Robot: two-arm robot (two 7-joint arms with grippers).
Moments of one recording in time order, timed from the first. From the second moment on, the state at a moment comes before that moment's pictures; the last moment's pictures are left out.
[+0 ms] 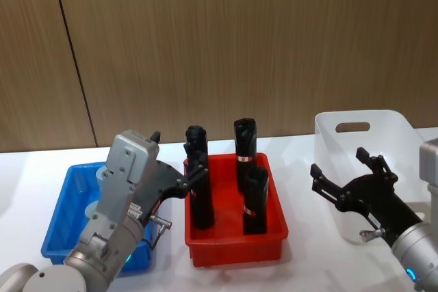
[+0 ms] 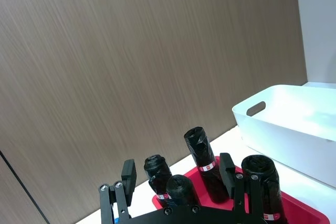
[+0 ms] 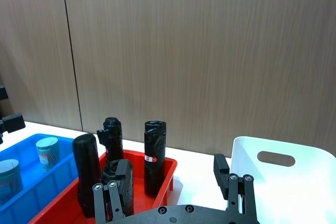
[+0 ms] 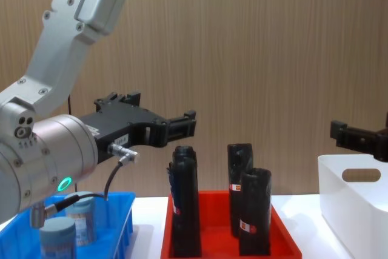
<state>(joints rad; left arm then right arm) -0.24 0.38 0.45 -1.63 -0.20 0.01 -0.01 -0.01 0.34 -0.23 -1.77 0.29 0.03 0.07</state>
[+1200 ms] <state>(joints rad) -0.25 0.39 0.43 -1.59 -0.24 0.05 -0.05 -0.01 0.34 -0.23 -1.77 0.29 0.03 0.07</state>
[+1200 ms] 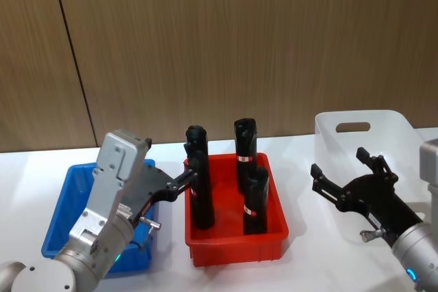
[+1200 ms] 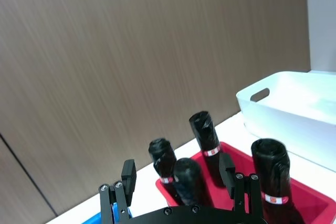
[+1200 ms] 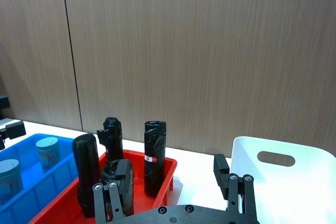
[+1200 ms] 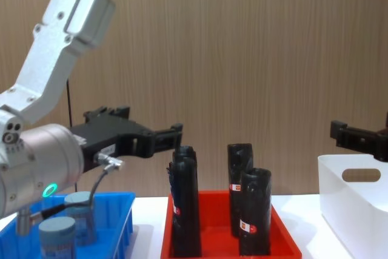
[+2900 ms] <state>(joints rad) -0.27 0.40 0.32 -1.43 -0.58 0.41 0.14 -0.01 0.34 -0.23 -1.77 0.29 0.03 0.07</state>
